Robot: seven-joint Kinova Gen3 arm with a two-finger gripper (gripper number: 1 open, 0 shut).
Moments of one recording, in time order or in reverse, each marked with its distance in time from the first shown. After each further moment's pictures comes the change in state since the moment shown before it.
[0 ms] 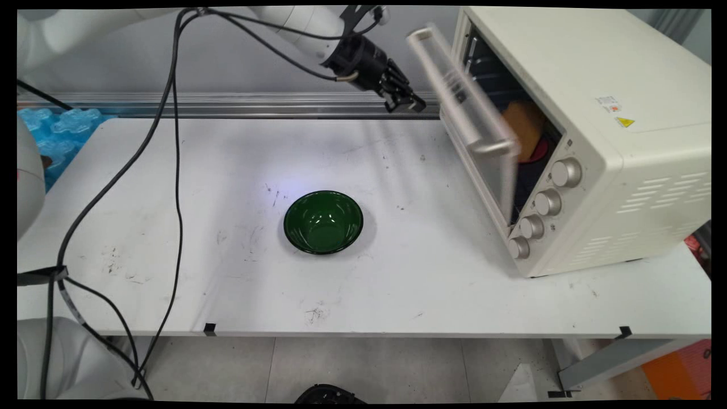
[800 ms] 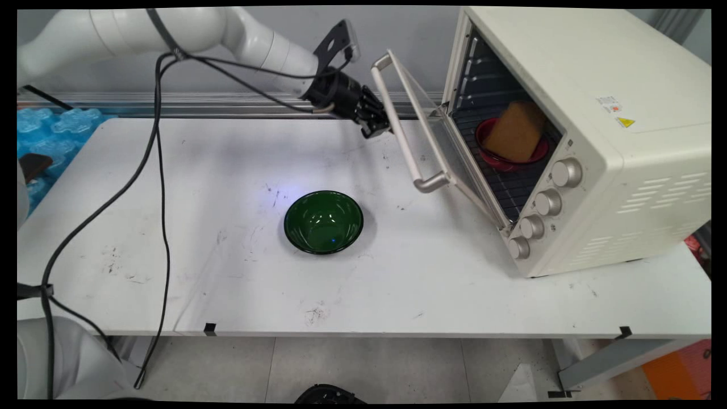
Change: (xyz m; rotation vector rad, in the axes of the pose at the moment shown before) arm -0.067 0.018 -0.001 0.043 0.006 -0.040
